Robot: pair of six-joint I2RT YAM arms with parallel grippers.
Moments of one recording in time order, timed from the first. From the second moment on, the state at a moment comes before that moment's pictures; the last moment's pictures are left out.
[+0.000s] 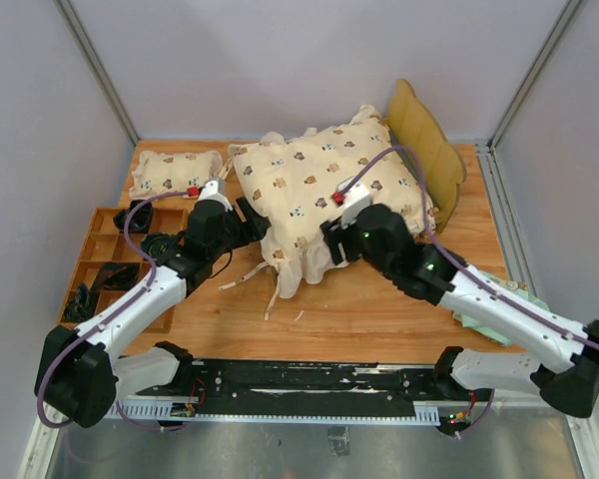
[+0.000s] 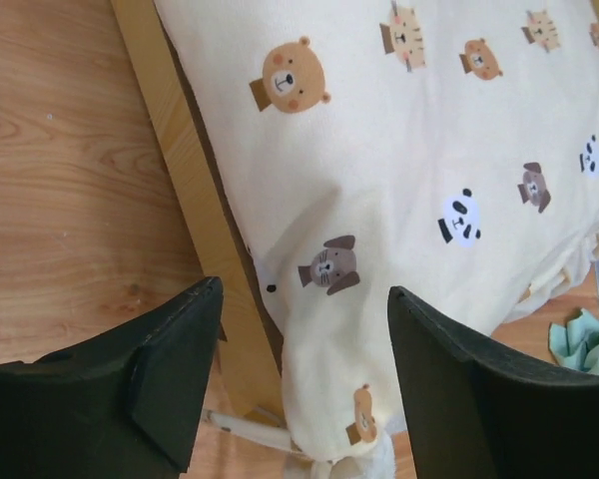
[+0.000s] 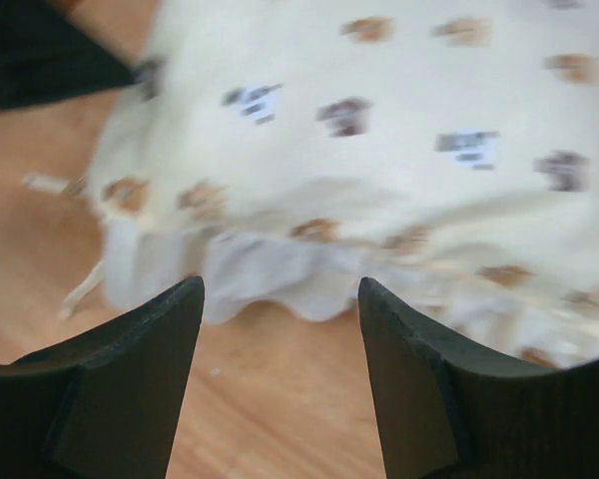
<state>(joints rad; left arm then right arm) -0.45 1.13 0.71 -0.01 -0.11 -0.67 0.99 1.18 1.07 -0.40 0.28 0.09</state>
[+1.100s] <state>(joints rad) -0.41 1.33 0.74 0.04 -0.10 -0.56 0.01 1.51 1.44 -0.48 0.20 -0.07</state>
